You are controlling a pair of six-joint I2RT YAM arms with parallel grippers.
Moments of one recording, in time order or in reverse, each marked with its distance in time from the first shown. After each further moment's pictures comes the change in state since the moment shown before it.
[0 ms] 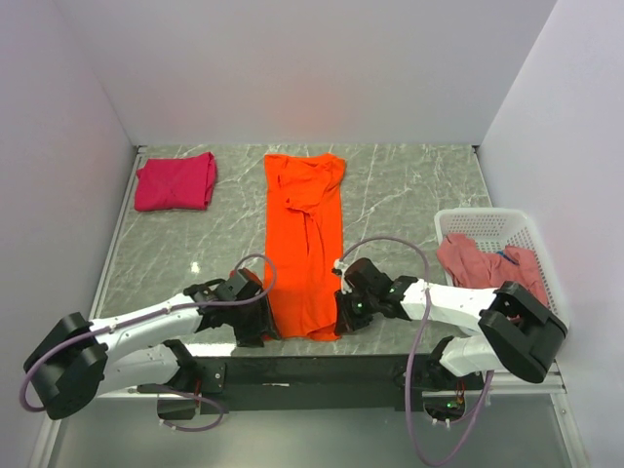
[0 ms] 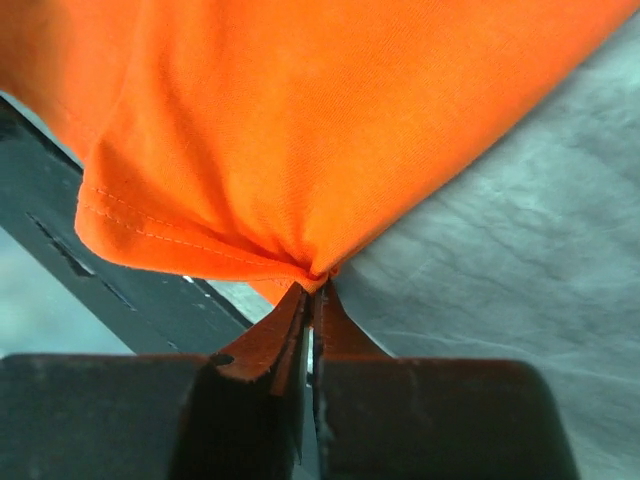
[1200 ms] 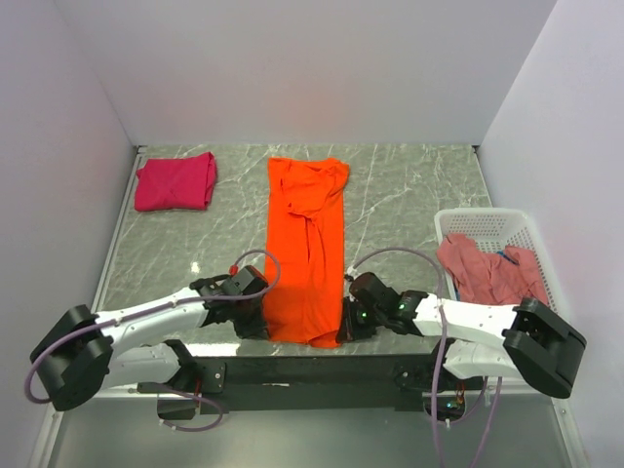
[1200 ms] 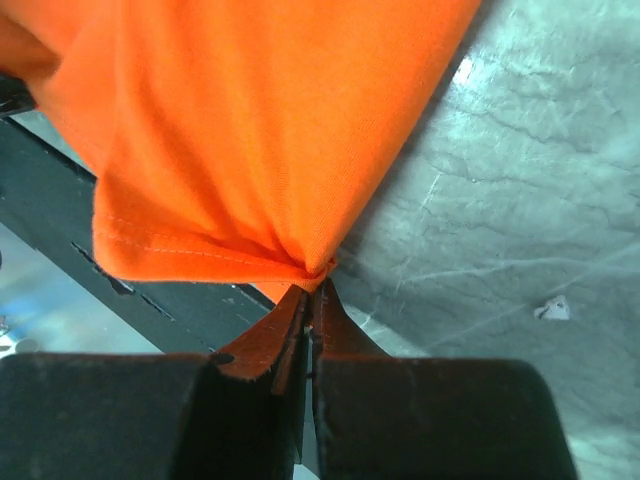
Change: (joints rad) left arm -0.027 0.086 0.066 -0.062 -0.109 0.003; right arm 0.103 -0.140 -0.105 0.030 0.118 0.307
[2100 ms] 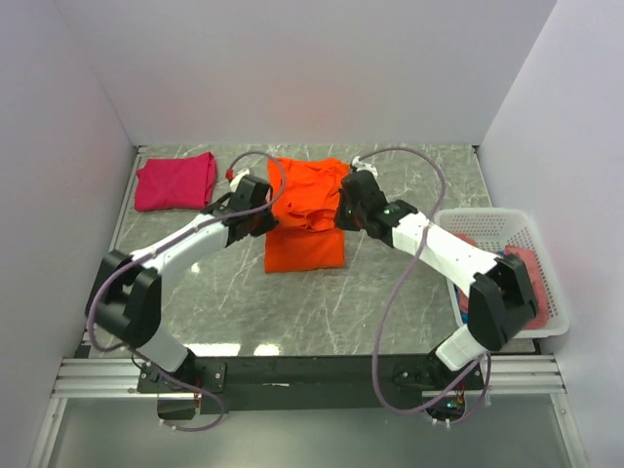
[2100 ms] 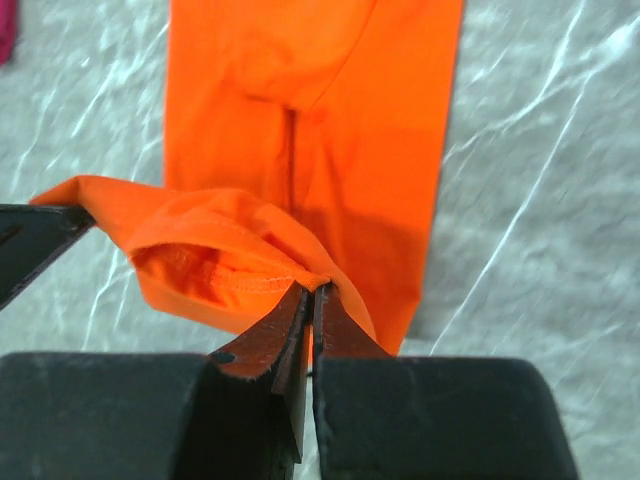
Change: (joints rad) left arm 0.327 0.368 0.568 0.195 -0.292 0.241; right arm -0.321 0.332 0.764 -0.188 0.397 -0.242
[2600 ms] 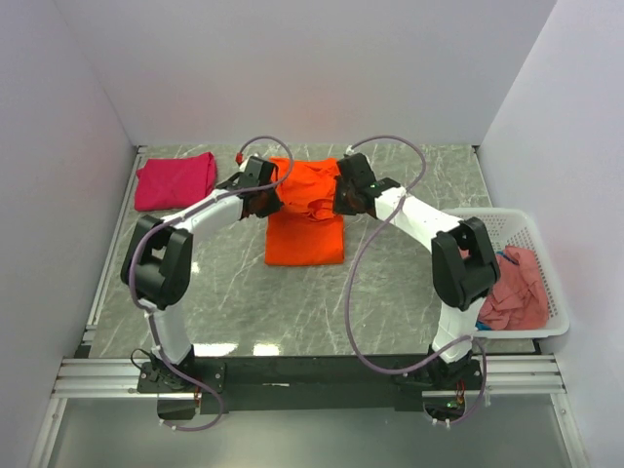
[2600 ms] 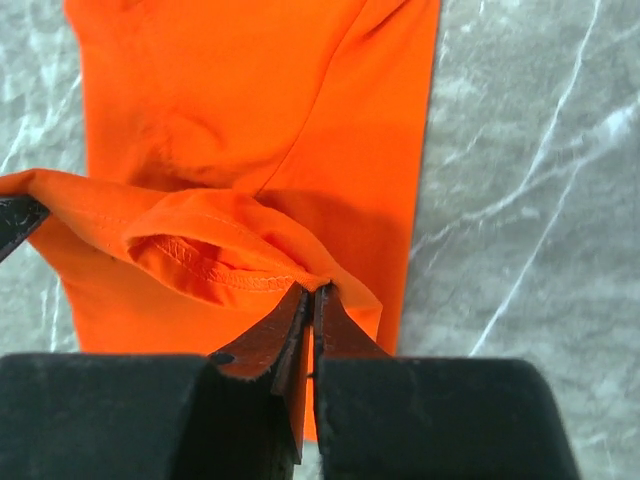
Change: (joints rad) left arm 0.079 0.308 0.259 0.033 0.058 0.095; right arm -0.118 0.317 0.232 -0.014 -0.071 -0.079
